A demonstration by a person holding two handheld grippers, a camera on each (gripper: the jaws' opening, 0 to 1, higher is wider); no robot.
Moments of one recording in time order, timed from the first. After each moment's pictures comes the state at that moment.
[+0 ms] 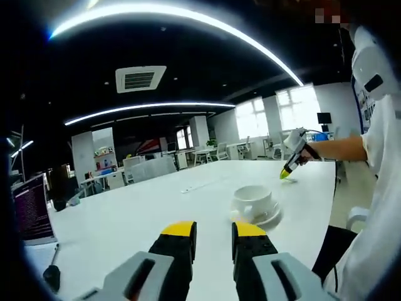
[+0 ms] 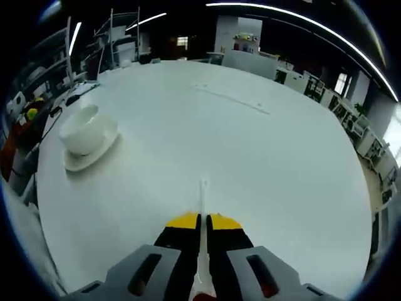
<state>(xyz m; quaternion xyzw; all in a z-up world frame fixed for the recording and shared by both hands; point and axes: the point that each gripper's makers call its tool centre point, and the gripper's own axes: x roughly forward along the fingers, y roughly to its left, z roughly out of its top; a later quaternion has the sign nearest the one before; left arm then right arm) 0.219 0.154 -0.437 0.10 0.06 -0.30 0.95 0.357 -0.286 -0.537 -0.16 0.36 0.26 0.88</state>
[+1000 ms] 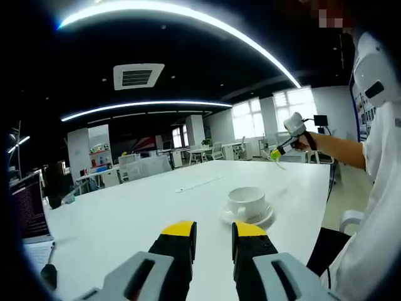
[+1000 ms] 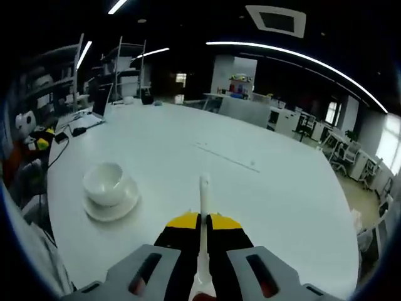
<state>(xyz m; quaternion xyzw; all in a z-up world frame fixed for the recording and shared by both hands) 0.213 0.151 -0.434 0.09 0.07 -0.31 0.94 0.368 -0.258 -0.438 -0.13 0.22 0.27 0.93</state>
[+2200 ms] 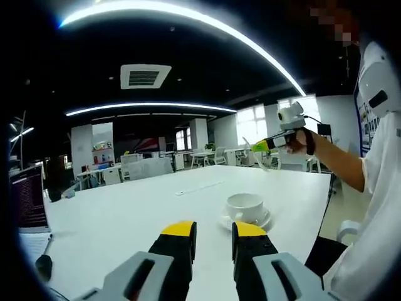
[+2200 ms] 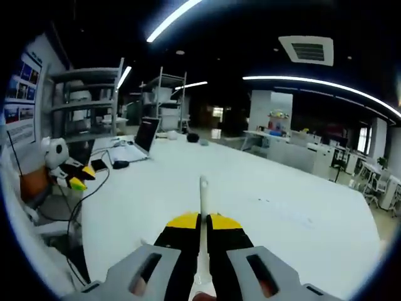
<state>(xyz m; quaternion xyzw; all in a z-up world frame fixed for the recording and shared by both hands) 0.206 0.151 -0.429 0.06 0.06 -0.31 0.95 0.338 -0.082 -0.370 -0.11 0.11 0.41 0.90</state>
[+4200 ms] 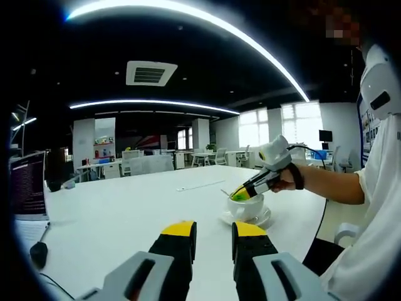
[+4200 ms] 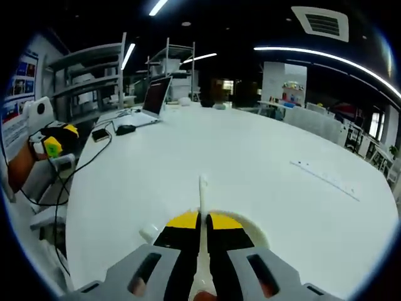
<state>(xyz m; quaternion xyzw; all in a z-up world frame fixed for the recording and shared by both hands) 0.203 0.165 -0.440 0.04 0.06 -0.30 0.95 0.342 -0.005 -0.494 -0.13 0.20 0.43 0.87</state>
